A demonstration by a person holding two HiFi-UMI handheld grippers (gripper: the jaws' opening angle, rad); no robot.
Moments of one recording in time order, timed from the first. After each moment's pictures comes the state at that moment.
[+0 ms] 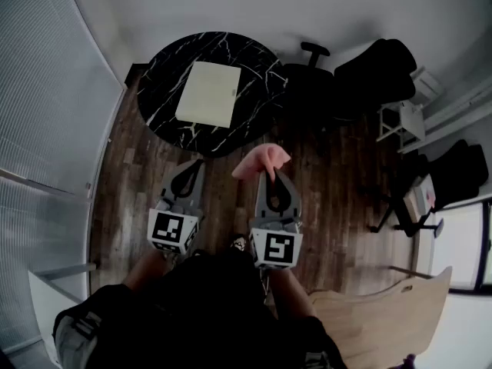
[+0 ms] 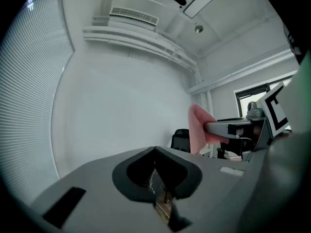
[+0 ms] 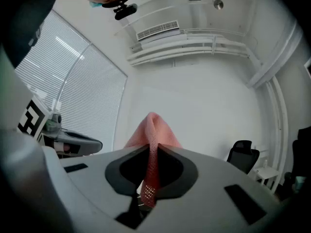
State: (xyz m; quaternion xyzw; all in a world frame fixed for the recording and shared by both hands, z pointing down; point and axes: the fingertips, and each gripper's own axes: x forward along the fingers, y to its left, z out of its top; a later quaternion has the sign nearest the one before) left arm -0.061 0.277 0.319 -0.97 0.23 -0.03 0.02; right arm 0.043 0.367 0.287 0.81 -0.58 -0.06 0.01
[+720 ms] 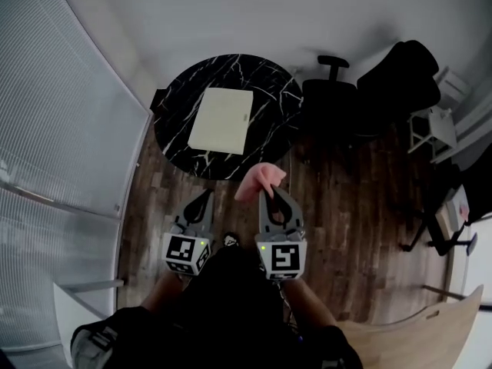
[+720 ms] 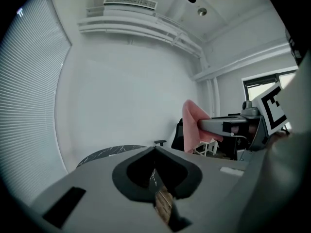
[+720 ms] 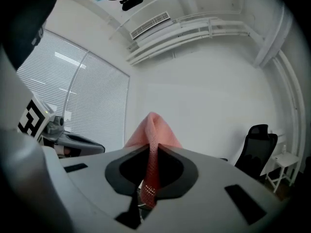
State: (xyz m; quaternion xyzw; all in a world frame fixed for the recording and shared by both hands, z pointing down) left arm -0.009 0.280 0.364 -0.96 0.25 -0.11 0.00; right arm 0.099 0.347 0.336 0.77 -0.63 0.00 -0.01
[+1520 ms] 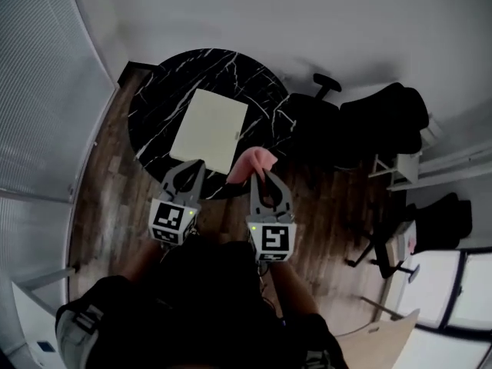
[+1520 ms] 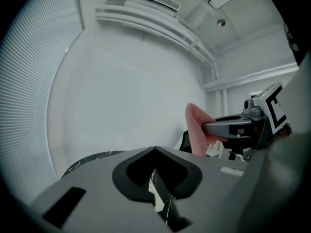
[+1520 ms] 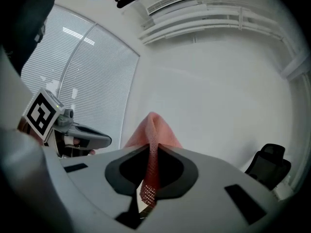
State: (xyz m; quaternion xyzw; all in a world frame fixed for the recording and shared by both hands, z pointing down) left arm 0.040 0.067 0.365 -0.97 0.23 -0.06 -0.05; right arm 0.137 0.144 0.332 0.75 -0.65 0.00 0.12
